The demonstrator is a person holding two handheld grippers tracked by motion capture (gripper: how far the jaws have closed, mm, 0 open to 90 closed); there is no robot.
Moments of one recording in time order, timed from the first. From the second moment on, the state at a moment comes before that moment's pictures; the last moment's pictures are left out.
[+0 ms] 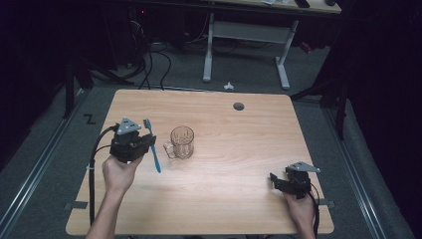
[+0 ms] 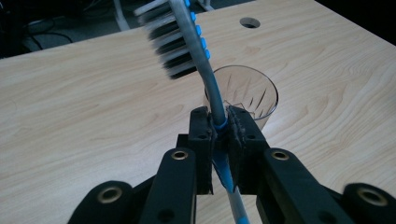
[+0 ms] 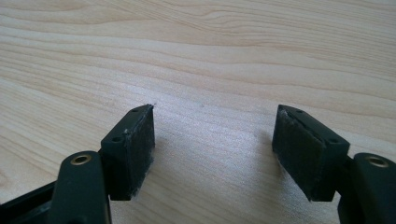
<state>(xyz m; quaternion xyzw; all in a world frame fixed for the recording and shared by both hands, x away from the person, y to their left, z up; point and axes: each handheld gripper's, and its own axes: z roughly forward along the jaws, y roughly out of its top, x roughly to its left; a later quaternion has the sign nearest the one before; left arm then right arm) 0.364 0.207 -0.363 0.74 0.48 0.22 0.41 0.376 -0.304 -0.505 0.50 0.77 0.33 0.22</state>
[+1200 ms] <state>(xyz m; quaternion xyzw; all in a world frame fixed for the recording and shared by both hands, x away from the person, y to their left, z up) 0.403 0.194 -0.341 0.72 0.47 0.27 0.44 0.376 -0.304 -0.505 0.50 0.77 0.33 0.22</state>
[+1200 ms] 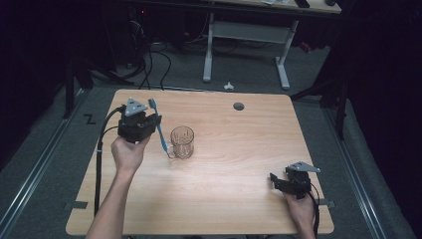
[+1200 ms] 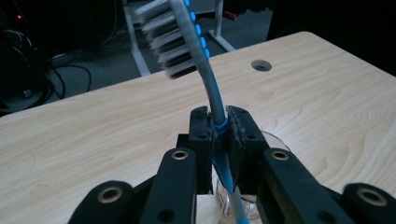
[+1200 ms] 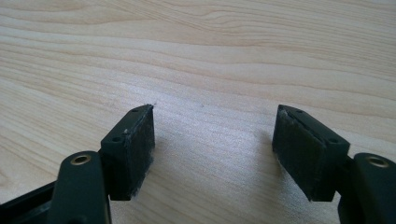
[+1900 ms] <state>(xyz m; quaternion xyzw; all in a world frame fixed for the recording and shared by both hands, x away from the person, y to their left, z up) 0.417 0.189 -0.349 0.71 0.48 0.29 0.43 0.376 -0.304 -0.505 0.50 0.77 0.33 0.22</state>
